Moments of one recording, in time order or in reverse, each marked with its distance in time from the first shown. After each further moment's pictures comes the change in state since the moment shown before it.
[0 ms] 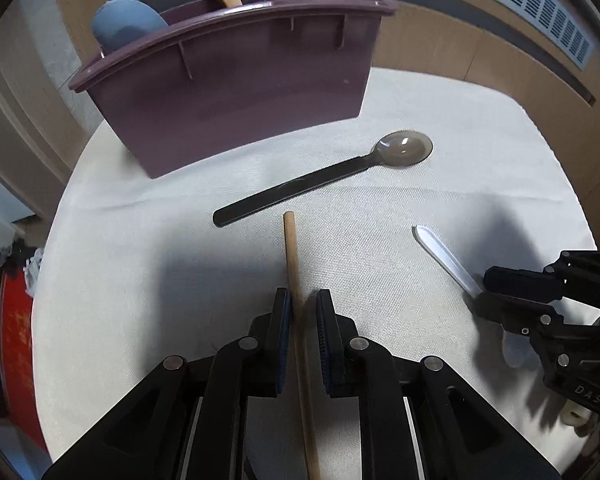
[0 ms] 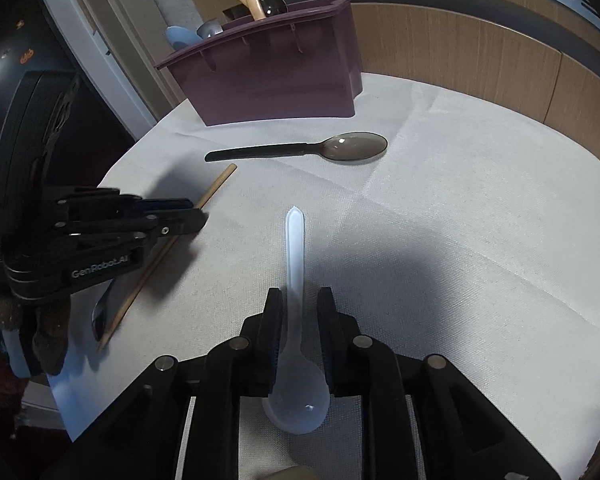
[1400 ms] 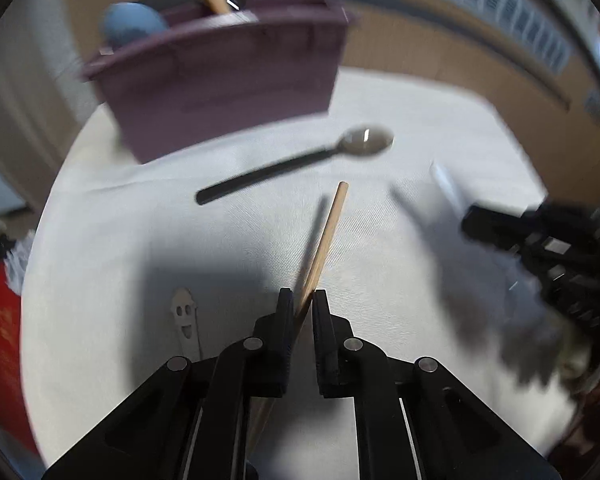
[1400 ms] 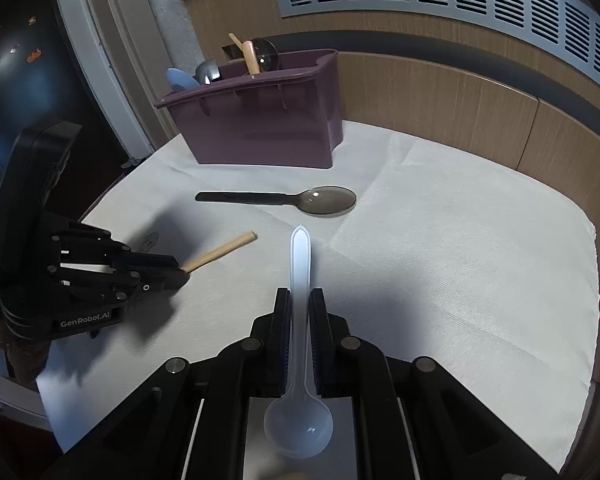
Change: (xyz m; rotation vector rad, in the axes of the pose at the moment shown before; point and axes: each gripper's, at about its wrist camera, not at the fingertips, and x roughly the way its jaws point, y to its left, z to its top) left arm -0.034 -0.003 -0.021 -0.045 -0.055 -0.117; right arm -0.030 -0.004 0.012 -0.043 -0.116 -0.051
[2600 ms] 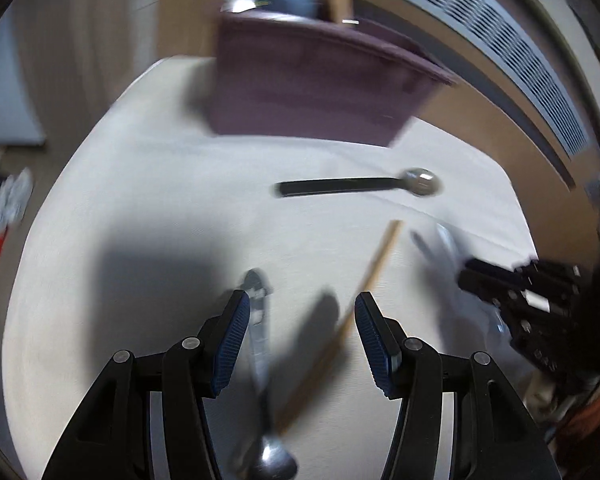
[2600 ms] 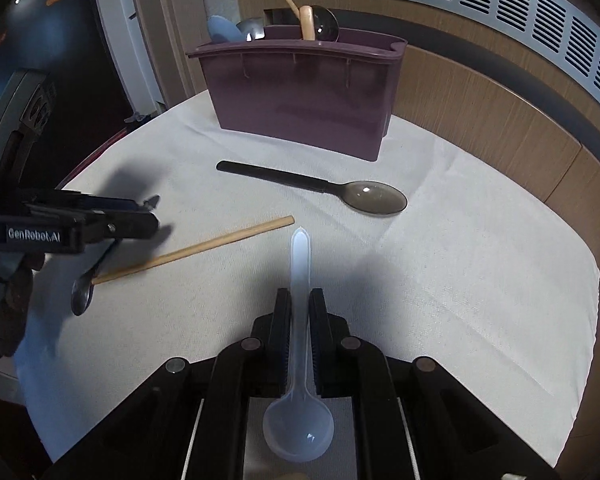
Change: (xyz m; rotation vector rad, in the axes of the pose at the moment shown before) left arm -0.008 0.056 -0.013 -0.149 -0.034 -0.062; right arm 0.032 0.035 0.009 -0.156 0.087 -0.055
